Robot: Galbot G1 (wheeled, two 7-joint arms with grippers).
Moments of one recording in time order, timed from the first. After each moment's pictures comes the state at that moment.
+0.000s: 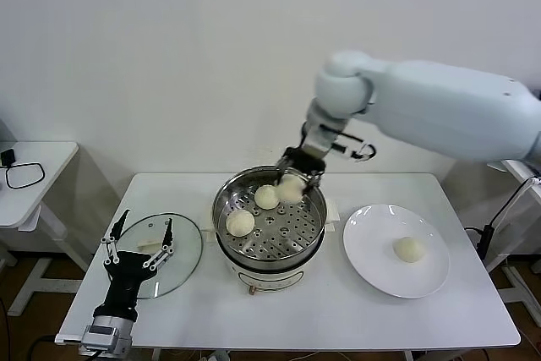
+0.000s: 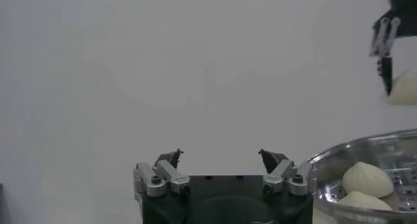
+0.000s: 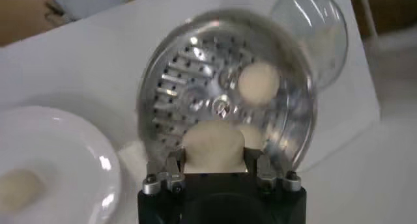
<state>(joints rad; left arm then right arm) 1.66 -1.30 -0.60 -2.21 0.07 -0.09 -0.09 0.75 1.10 -1.30 1.50 0.11 0.44 -1.18</state>
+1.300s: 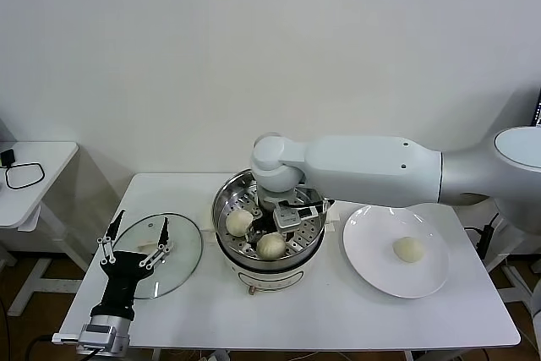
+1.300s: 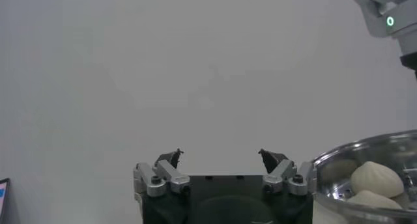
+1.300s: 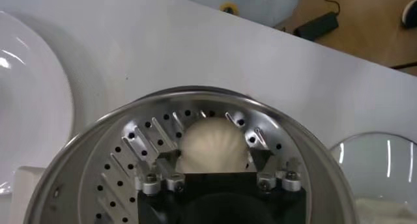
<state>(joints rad) 1.66 -1.30 -0.61 -2.20 0.05 -0.10 -0.10 0.54 1.20 -1.29 1.53 -0.24 0.65 -1.16</state>
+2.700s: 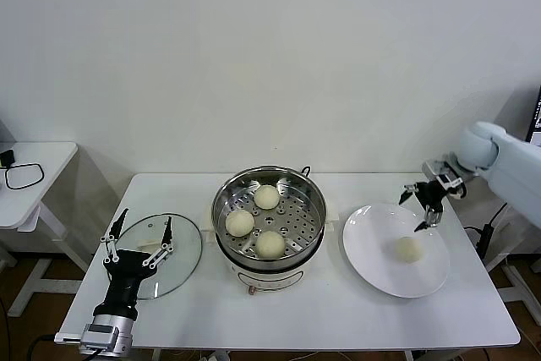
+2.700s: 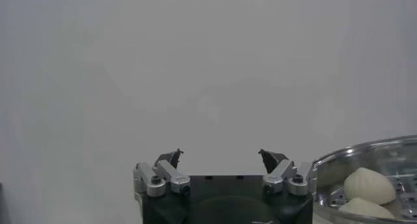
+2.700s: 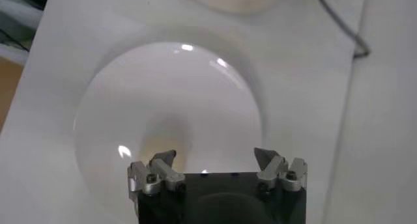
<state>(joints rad) 1.66 -1.30 -0.60 -2.22 0.06 -0.09 -0.10 0.23 0.66 -1.00 1.01 0.09 0.11 -1.22</state>
